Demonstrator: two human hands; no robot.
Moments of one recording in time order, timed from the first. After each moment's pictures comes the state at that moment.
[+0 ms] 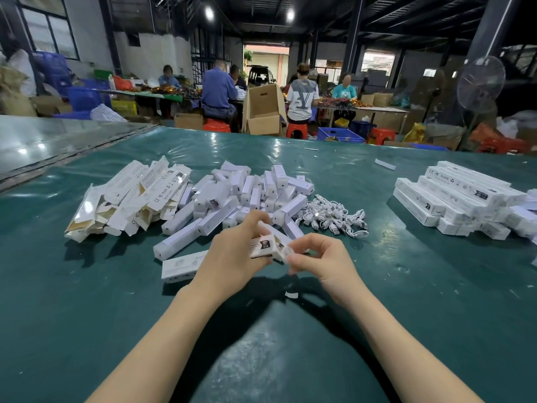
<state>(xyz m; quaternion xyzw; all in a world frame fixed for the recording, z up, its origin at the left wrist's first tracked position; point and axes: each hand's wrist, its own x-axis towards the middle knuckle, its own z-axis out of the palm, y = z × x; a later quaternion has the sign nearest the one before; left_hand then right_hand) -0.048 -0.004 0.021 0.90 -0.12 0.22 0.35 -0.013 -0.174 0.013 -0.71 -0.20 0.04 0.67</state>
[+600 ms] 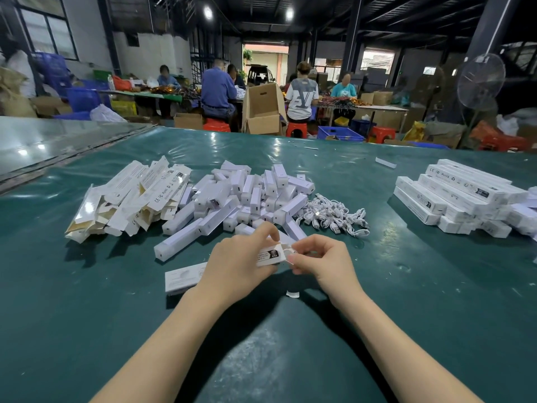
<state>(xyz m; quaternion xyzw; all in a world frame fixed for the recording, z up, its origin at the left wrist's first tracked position) -0.050 -0.012 0.019 0.95 -0.09 0.19 0.22 -0.013 -0.169 0.008 -0.71 -0.13 0.01 0.69</state>
